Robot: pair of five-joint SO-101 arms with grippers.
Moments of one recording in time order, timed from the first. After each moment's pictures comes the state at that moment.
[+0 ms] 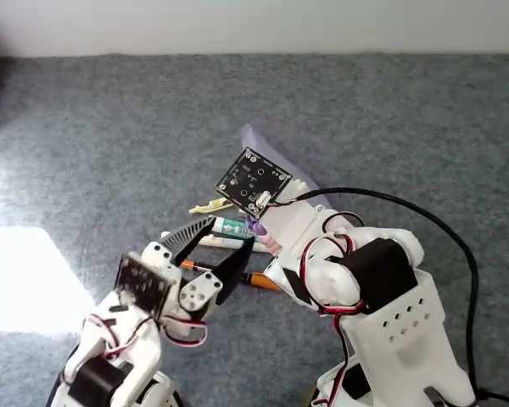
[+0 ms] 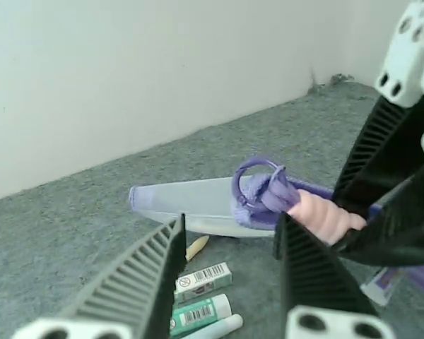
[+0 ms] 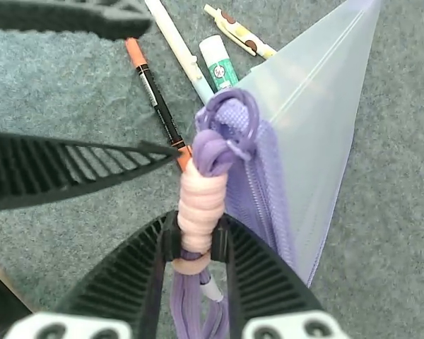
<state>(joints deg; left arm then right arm) 27.6 -98.2 75.8 48.7 2.3 -32.9 -39.2 9.5 100.2 21.7</state>
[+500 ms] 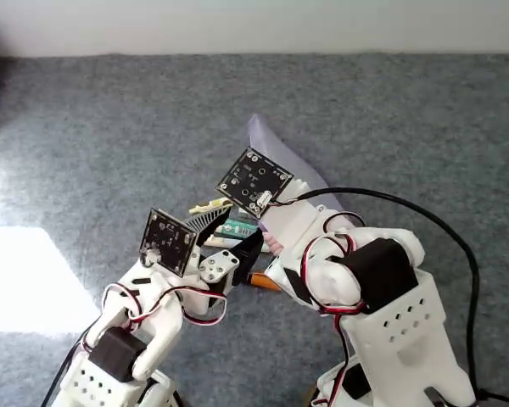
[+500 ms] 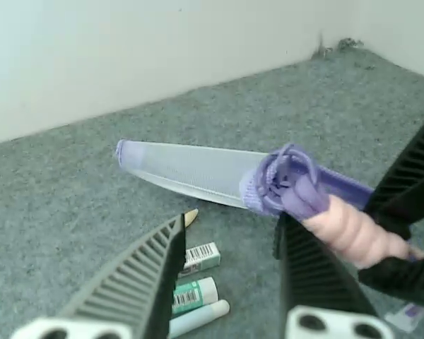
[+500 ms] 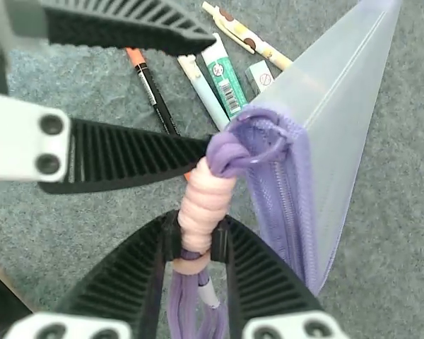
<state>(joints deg) 27.6 -79.5 73.5 39.5 6.2 -32.6 -39.2 9.5 100.5 21.7</state>
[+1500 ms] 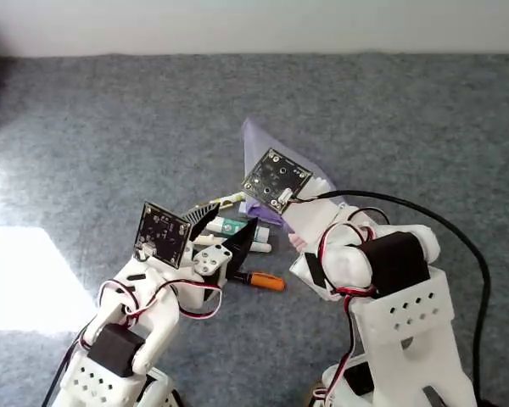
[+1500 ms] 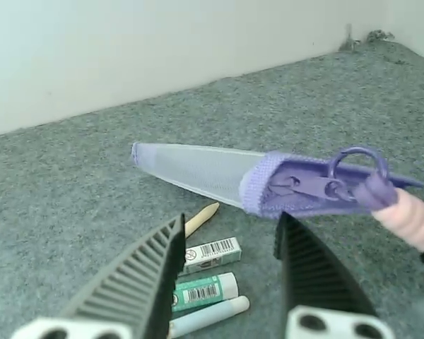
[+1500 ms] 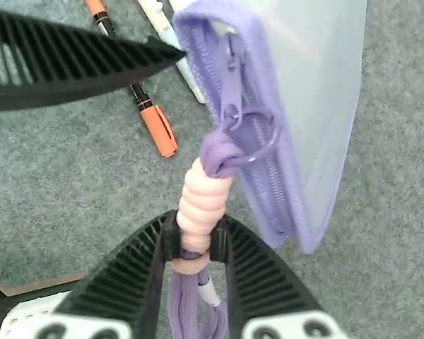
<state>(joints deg) 24.5 -78.9 73.5 39.5 6.0 -22.9 -40.2 14.2 100.5 30.9</state>
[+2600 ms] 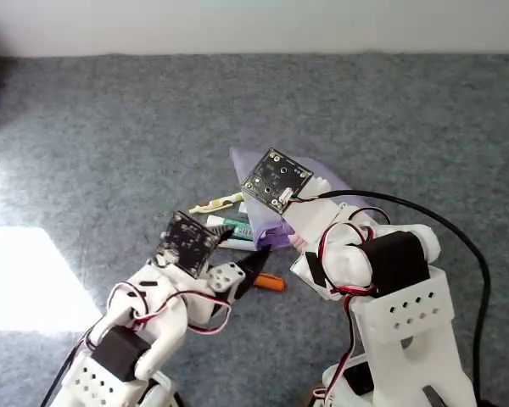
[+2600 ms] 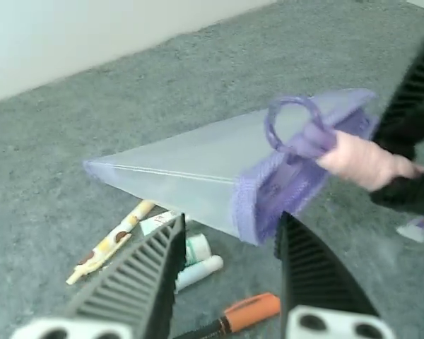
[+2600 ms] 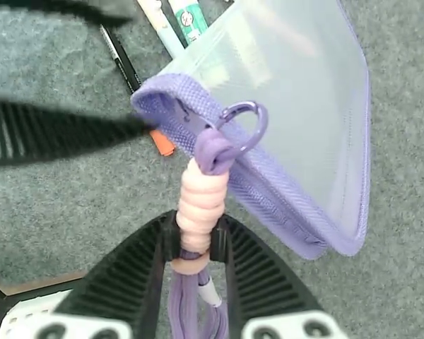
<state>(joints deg) 28.4 -78.8 72.7 45.6 4.0 -22.6 -40.2 14.2 100.6 31.0</state>
